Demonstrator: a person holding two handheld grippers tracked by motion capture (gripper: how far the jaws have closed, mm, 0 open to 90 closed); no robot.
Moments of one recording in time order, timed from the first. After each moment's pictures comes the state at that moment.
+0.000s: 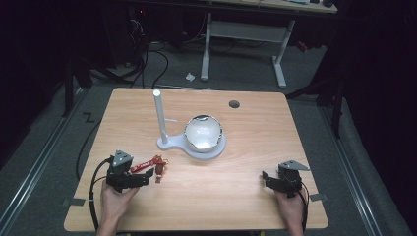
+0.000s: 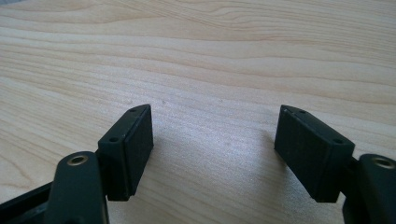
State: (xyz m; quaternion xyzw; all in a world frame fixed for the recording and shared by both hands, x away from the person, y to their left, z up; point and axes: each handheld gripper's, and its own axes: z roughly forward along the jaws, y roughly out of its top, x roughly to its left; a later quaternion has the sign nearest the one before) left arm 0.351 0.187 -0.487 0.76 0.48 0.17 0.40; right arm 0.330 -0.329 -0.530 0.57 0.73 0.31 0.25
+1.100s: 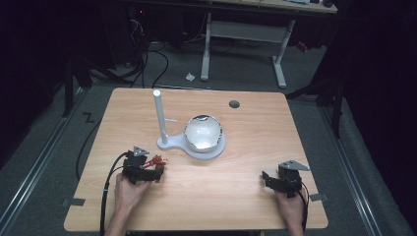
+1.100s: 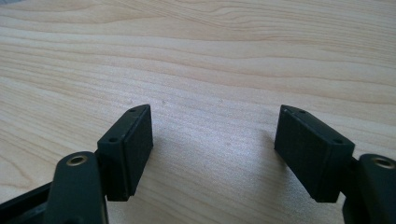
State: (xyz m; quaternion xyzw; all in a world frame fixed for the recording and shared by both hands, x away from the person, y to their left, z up) left arm 0.391 0.156 -0.525 0.80 0.49 0.13 0.33; right arm 0.330 -0.329 -0.530 0.57 0.73 0.31 0.25
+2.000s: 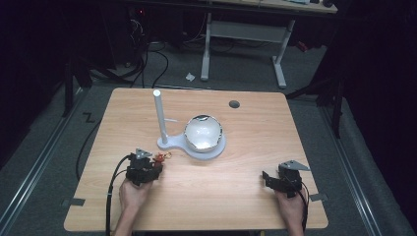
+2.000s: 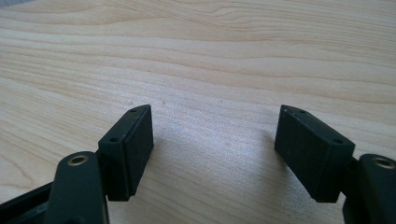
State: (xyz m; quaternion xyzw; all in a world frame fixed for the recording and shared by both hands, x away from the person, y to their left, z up) left arm 0.380 0.146 -0.519 0.78 0.51 0.13 0.35; right arm 0.330 -0.330 -0.530 0.57 0.72 0.31 0.24
